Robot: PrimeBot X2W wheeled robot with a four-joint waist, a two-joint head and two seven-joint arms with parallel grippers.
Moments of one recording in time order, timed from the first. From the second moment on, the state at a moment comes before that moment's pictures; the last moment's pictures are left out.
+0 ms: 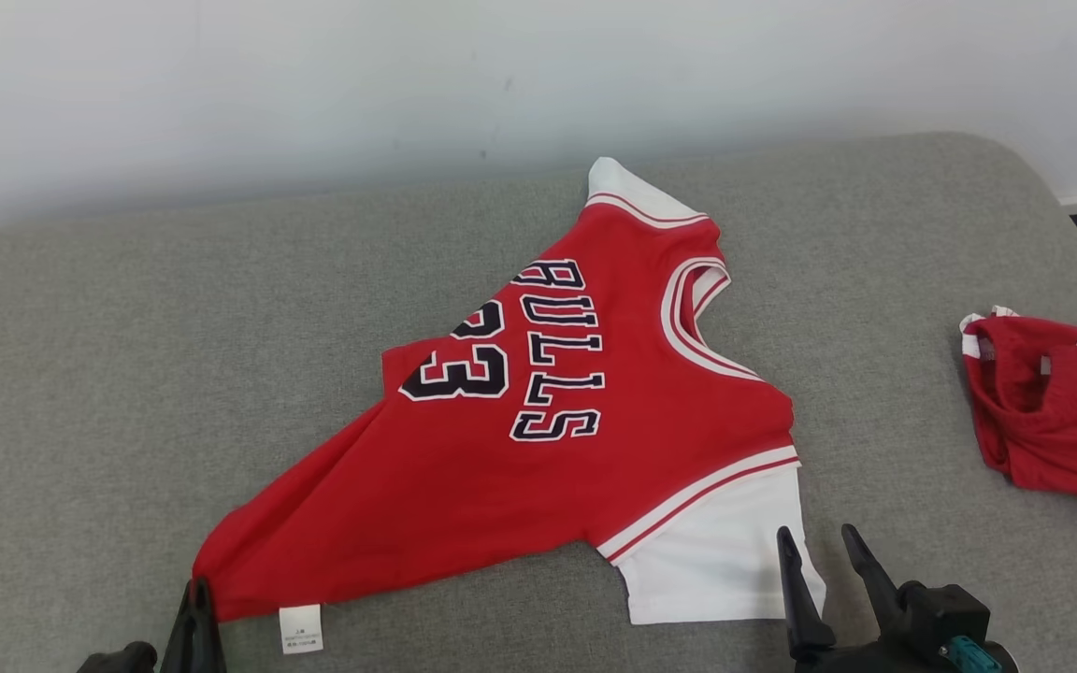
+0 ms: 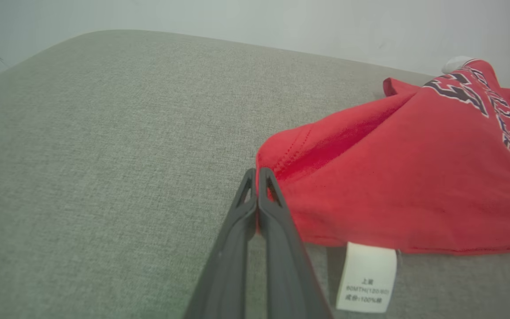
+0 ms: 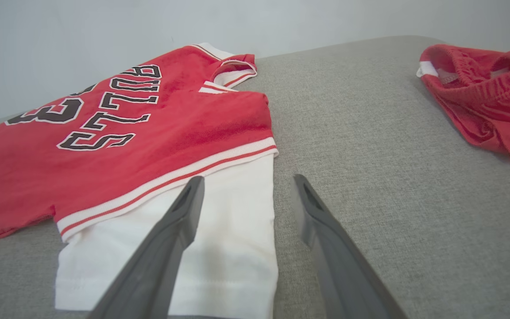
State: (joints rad) left arm -0.07 0.05 0.11 0.44 -0.22 -0.05 -0.26; right arm -0.06 -0.05 0.00 0.42 0.16 0.13 -0.26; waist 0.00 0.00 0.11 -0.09
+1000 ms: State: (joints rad) left arm -0.07 0.05 0.14 0.35 -0.17 -0.06 -0.26; right arm -0.07 -0.07 0.05 0.47 0.21 0.13 -0.26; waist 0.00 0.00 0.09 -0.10
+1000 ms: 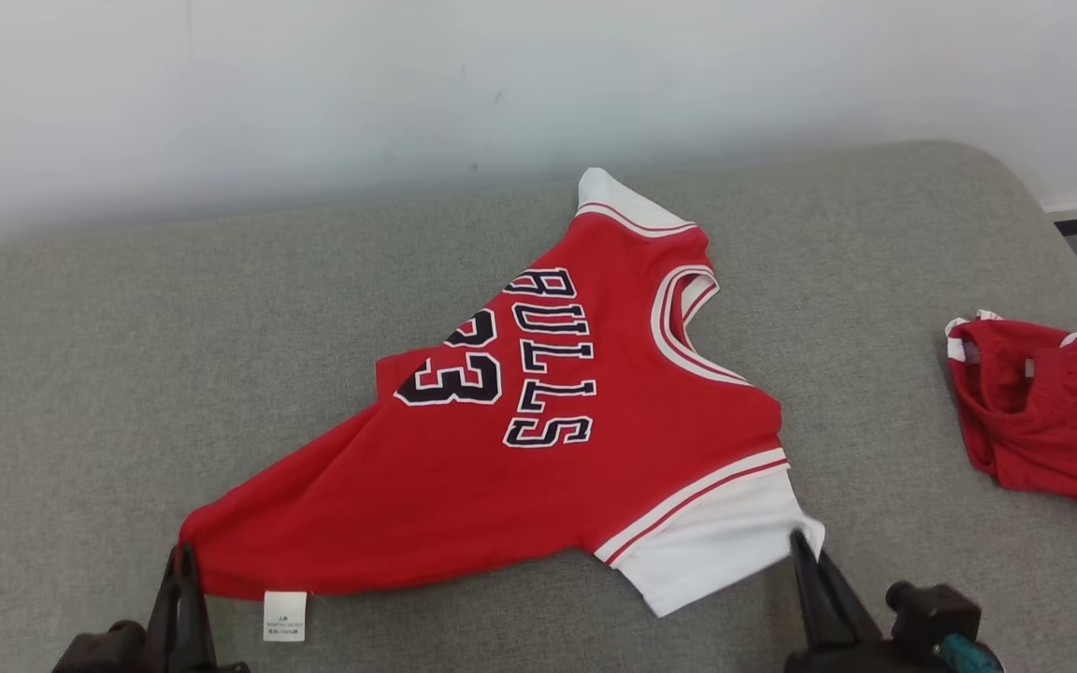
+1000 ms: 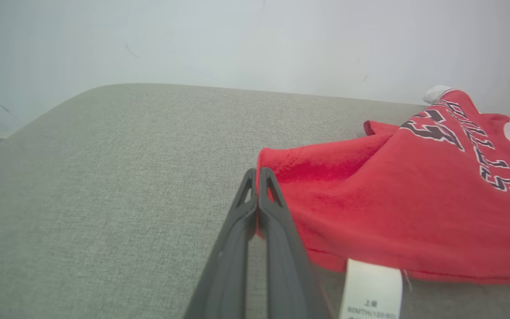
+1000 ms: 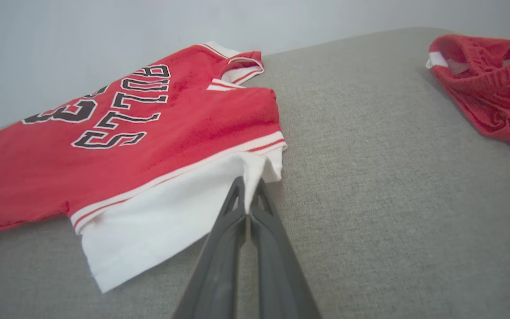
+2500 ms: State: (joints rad) left arm -1.27 0.47 -0.19 0.48 -0.02 -0.08 -0.21; right arm -1.37 -0.46 0.14 0.51 0.11 0.13 -0.26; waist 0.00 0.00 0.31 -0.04
